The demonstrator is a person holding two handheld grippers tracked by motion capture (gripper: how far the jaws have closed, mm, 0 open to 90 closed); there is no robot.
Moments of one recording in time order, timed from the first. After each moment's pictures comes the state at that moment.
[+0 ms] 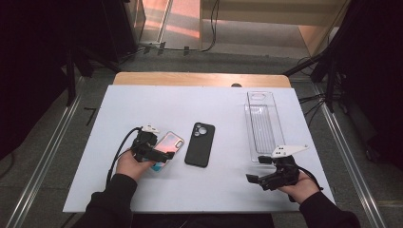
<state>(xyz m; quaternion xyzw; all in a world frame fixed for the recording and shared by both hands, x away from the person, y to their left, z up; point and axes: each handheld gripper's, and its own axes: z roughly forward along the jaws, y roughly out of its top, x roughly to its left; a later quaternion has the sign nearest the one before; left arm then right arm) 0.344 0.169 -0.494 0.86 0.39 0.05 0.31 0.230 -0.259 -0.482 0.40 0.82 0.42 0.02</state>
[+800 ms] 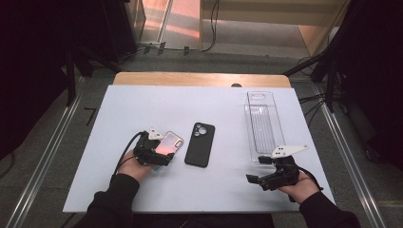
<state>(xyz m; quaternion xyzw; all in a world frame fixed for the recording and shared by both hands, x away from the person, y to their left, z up) 0.329 0.158 -0.498 0.87 0.38 0.13 0.28 0.229 -0.258 -0.483 0.40 0.82 0.42 0.02</state>
